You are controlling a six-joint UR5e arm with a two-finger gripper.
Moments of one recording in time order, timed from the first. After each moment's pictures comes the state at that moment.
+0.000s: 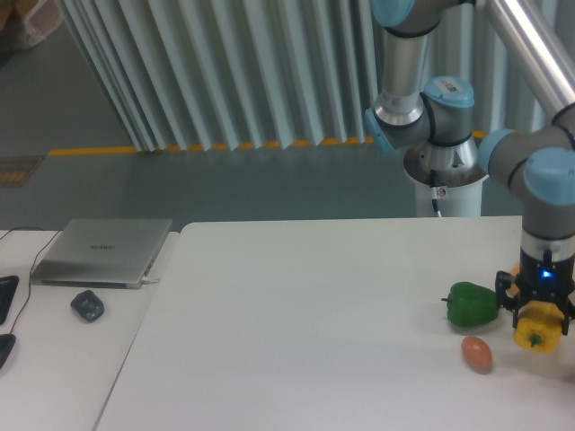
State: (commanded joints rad) arm 2.55 -1.87 -1.59 -1.00 1.38 0.61
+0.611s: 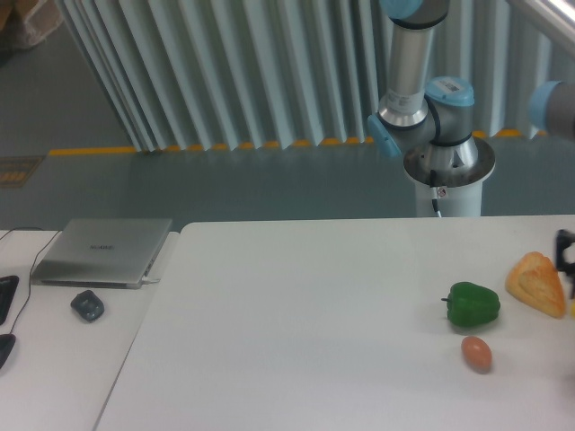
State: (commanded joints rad) arm 2.83 -1.88 -1.52 -1.05 1.36 1.24
